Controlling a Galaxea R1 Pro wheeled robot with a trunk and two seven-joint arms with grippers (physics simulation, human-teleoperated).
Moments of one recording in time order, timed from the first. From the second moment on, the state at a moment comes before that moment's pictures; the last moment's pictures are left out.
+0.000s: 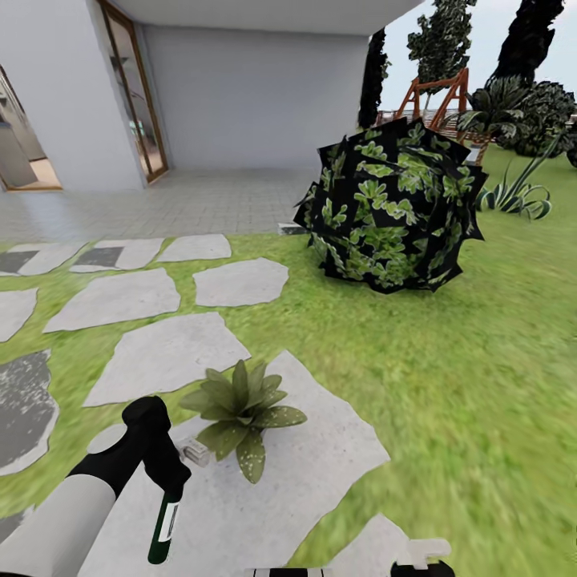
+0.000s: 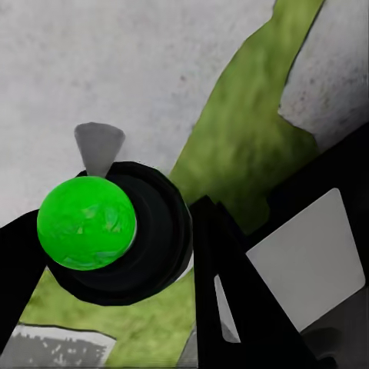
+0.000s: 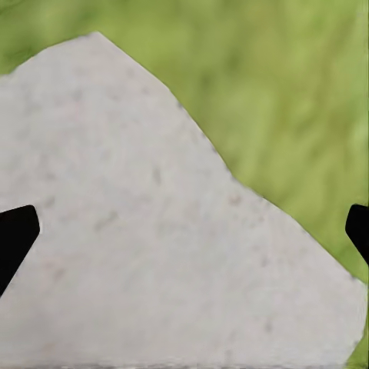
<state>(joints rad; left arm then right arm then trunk) -0.70 0.15 -0.14 -0.82 -1.17 0.97 -1.56 -0.40 0.00 0.03 -0.18 0.09 -0.10 -0.29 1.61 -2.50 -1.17</state>
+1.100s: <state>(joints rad) -0.80 0.15 -0.15 -0.81 -1.25 0.93 -1.56 -0.40 0.00 0.03 -0.18 0.09 -0.10 -0.29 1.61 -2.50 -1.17</state>
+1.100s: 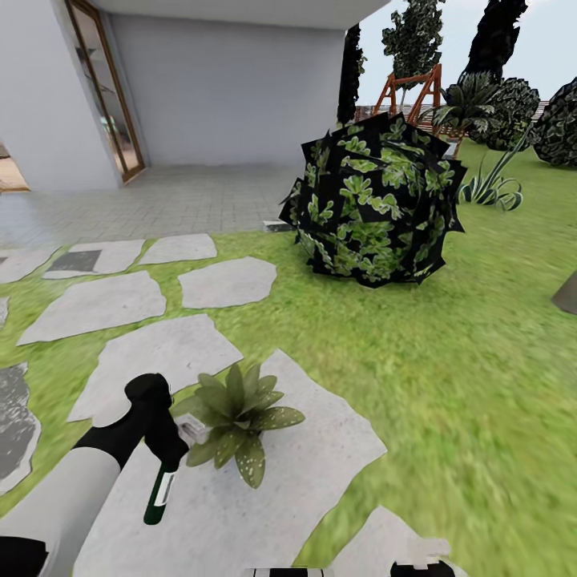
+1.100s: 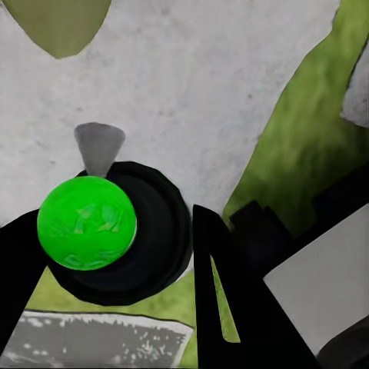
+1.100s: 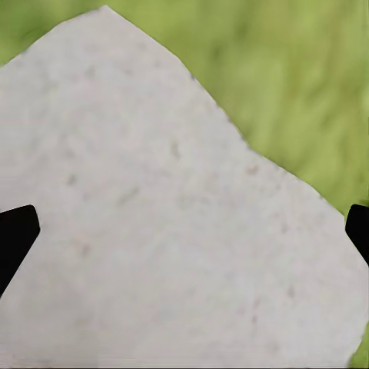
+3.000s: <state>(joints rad) -0.70 0.16 -0.14 -0.81 -1.24 0.94 -1.56 -0.40 0.00 0.03 -0.18 0.09 -0.10 -0.29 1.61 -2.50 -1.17</state>
